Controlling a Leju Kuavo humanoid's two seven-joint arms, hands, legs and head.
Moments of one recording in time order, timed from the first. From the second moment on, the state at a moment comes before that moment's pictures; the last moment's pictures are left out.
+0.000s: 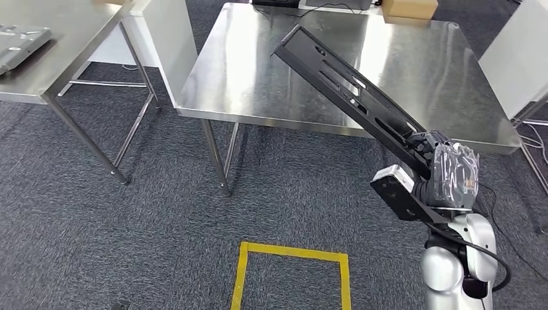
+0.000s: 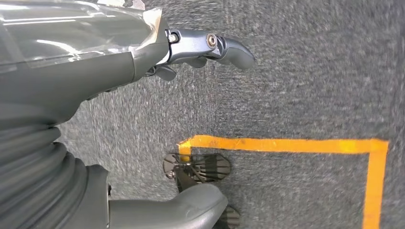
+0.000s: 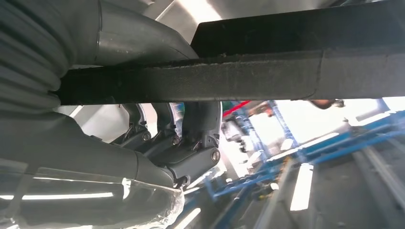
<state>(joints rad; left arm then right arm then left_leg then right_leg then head) -0.07 -0.03 0.85 -0.19 -0.57 -0.17 -0.47 -0.20 -0.02 0.27 -1.77 1.14 -0.05 -0.09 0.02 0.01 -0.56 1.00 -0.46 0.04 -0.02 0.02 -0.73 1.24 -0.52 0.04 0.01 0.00</state>
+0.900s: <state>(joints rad) -0.08 -0.01 0.84 -0.19 -0.60 -0.18 -0.47 -0.35 -0.04 0.24 -1.48 1.09 -0.04 -0.12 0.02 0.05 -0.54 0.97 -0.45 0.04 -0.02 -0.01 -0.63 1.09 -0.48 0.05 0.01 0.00</state>
